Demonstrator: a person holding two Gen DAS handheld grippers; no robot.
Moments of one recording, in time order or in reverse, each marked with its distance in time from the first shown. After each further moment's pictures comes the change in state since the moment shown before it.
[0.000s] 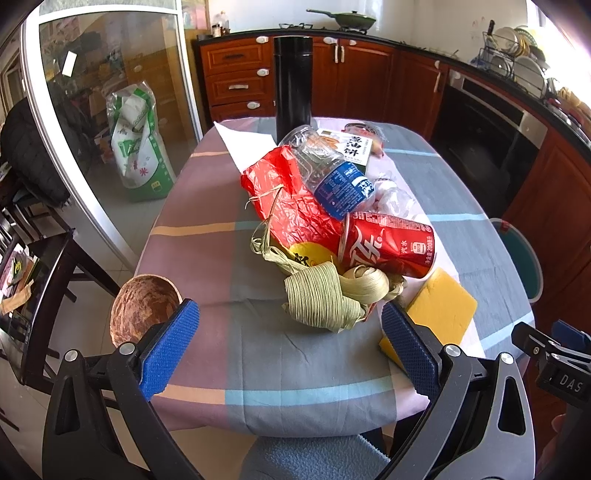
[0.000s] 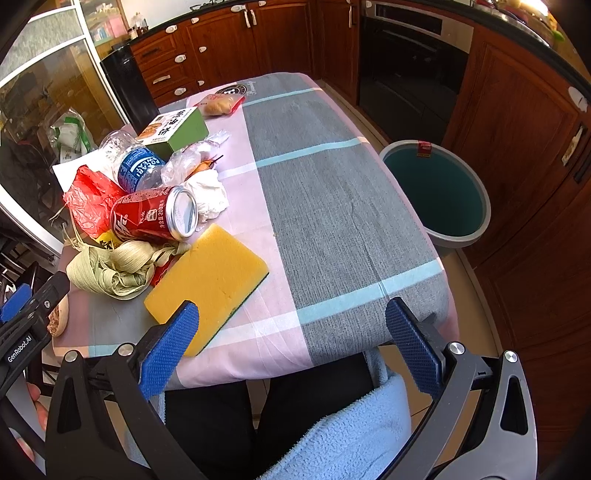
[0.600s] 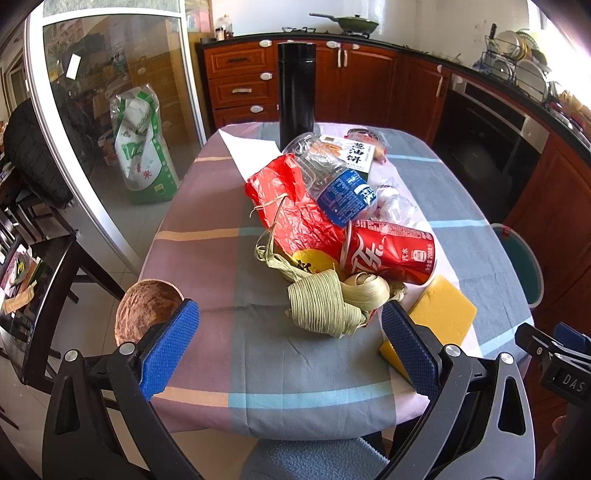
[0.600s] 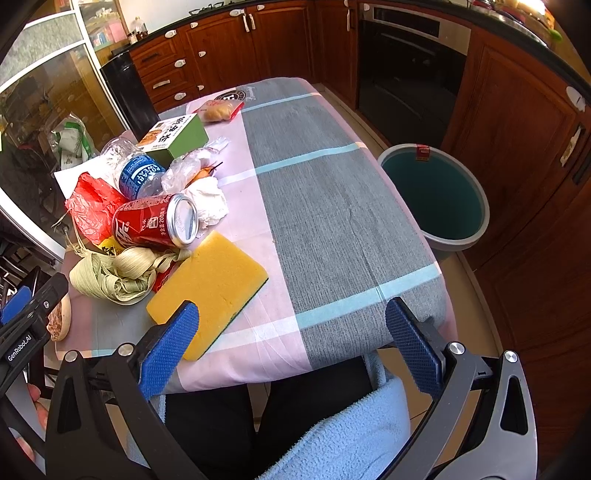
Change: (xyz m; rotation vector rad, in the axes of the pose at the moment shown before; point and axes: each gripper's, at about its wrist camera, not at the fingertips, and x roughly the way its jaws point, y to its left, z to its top) left arm -0.006 0.001 0.005 -0.007 -0.019 0.011; right arm -0.006 -0.004 0.004 0.013 -0.012 0.004
